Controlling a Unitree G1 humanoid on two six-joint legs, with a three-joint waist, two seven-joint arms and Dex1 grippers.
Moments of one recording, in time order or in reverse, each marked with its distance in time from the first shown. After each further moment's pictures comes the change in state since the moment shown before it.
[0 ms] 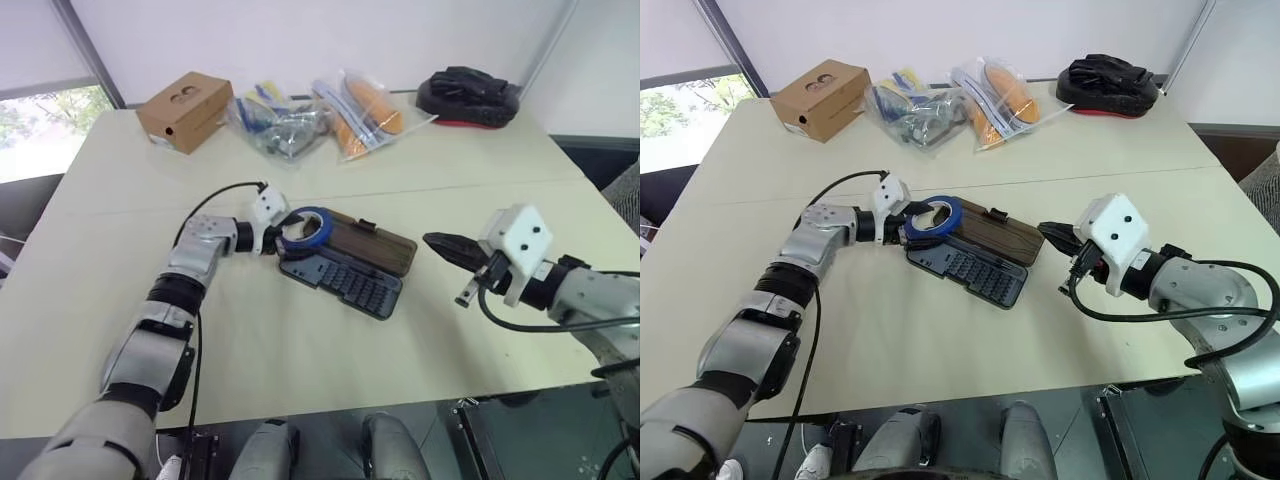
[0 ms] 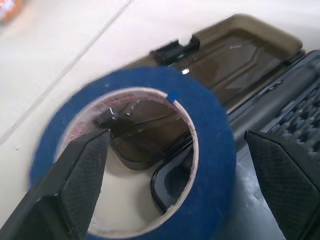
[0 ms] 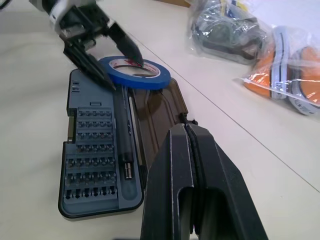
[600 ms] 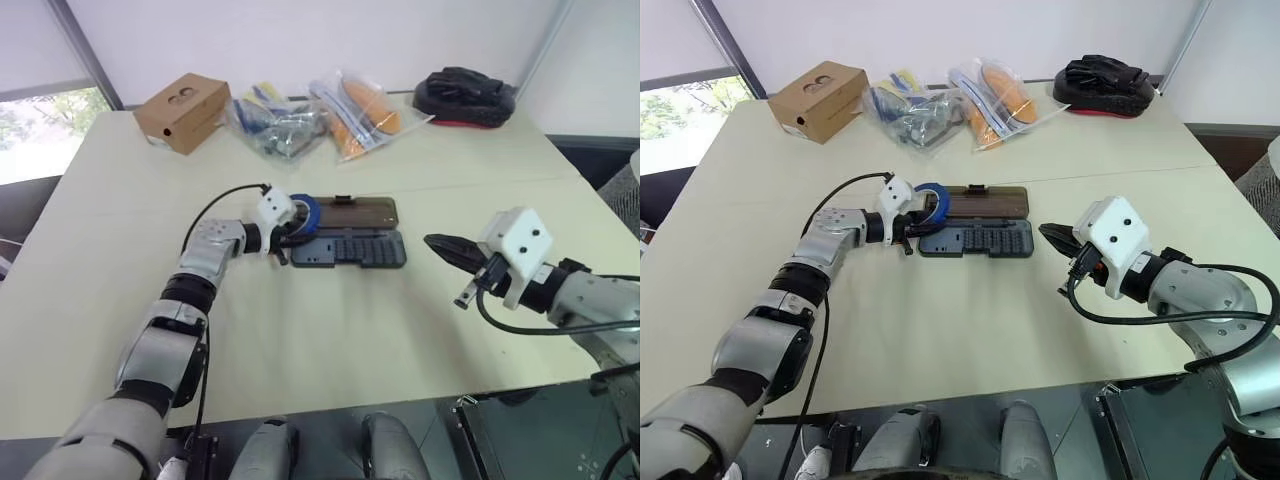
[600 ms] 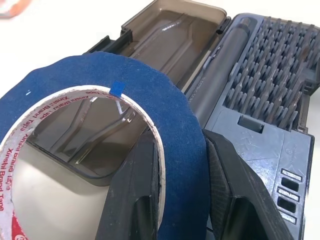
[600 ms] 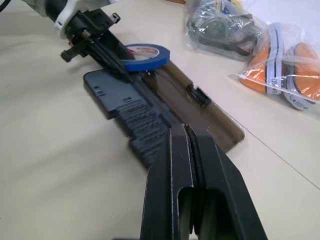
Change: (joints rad) left arm -0.002 -0.042 0.087 0.013 0.038 0.032 0.137; right arm 0.014 0.000 0.000 -0.006 -0.001 0.007 -0.017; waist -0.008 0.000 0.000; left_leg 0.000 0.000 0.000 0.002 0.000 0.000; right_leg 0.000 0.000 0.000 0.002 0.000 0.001
